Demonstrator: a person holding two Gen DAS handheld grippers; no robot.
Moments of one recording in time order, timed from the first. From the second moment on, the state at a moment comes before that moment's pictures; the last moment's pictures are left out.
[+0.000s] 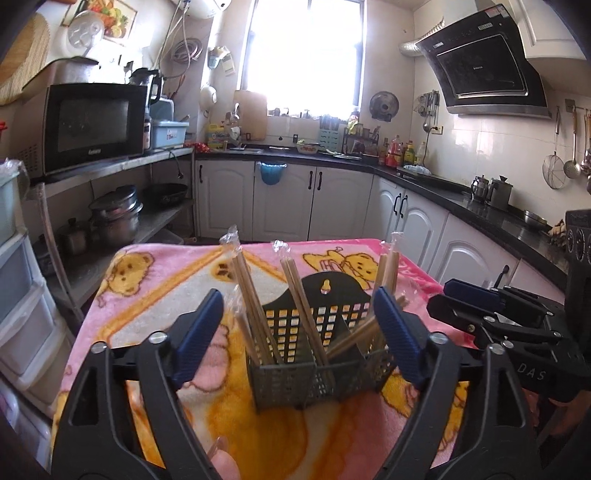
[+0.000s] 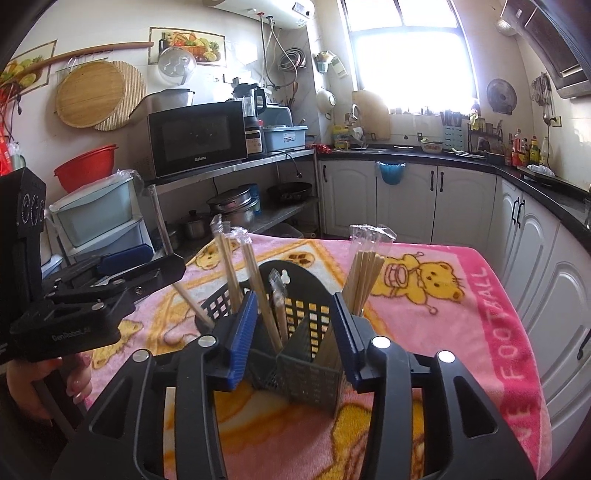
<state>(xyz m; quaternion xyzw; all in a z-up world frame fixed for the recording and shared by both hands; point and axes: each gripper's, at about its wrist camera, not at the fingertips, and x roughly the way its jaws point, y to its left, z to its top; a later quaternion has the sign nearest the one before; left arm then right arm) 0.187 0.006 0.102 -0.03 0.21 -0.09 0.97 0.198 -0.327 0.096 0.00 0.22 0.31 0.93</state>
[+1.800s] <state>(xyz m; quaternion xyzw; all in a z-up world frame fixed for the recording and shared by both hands) 0.104 -0.002 0.003 -0.06 0.16 -0.06 0.98 0.103 -0.363 0.014 0.01 0.09 0.23 0.97</state>
